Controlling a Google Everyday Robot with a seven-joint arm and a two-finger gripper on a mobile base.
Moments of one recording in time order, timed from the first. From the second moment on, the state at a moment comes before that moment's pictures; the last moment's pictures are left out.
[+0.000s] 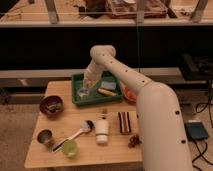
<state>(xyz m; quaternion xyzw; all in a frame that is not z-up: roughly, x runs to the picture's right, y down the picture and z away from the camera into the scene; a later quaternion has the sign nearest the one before) -0.103 -0.035 0.877 -0.11 -0.35 -0.53 0.76</state>
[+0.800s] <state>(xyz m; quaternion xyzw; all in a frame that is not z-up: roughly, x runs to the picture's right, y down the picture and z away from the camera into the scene) -0.115 0.010 0.815 -0.10 -0.36 -0.59 0.71</state>
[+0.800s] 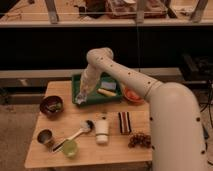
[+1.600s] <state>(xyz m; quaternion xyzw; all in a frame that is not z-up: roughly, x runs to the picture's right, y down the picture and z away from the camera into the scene) -0.102 0.105 0.711 -0.08 -0.41 -0.69 0.59</state>
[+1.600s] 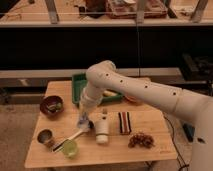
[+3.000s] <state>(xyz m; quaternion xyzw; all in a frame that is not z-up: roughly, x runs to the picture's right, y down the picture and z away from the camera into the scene) -0.161 0.251 0.616 -0.05 -0.43 -0.76 0.48</state>
